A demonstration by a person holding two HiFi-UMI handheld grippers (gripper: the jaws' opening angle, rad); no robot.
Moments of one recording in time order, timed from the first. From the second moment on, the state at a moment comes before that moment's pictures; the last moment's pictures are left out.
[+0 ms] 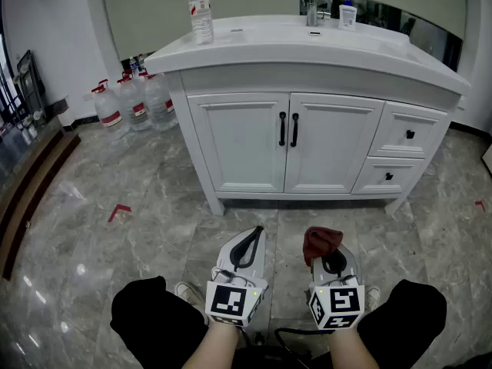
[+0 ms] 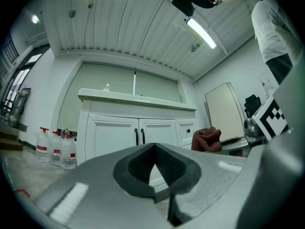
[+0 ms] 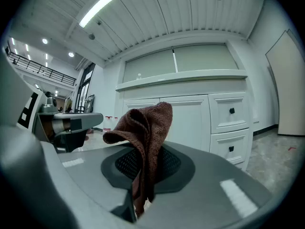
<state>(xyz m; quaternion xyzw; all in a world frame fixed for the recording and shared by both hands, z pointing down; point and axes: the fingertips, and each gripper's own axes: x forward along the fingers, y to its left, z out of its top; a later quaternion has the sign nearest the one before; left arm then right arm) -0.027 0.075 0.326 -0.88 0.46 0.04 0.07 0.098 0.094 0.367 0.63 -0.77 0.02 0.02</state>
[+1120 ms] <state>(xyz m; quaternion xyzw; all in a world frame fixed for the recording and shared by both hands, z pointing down) -0.087 -0.015 0.307 -0.86 0.50 0.06 0.07 0.057 -0.004 0.389 0.61 -0.79 0.09 0.00</state>
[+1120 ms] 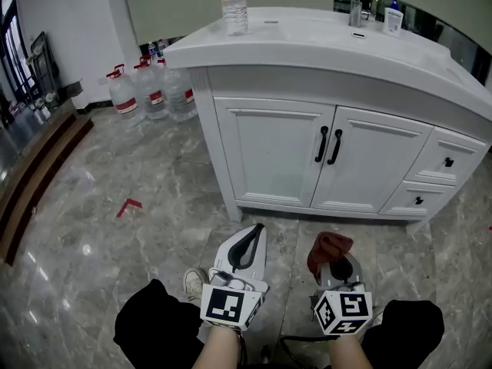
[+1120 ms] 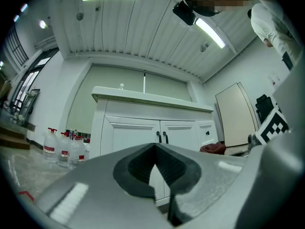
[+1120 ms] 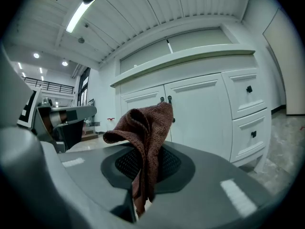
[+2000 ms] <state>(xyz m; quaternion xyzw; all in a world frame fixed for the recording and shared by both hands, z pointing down) -0.230 -0.181 0.244 -0.83 0.55 0.05 0.11 -0.122 -0.217 0.262 0.52 -0.85 -0.01 -0.03</state>
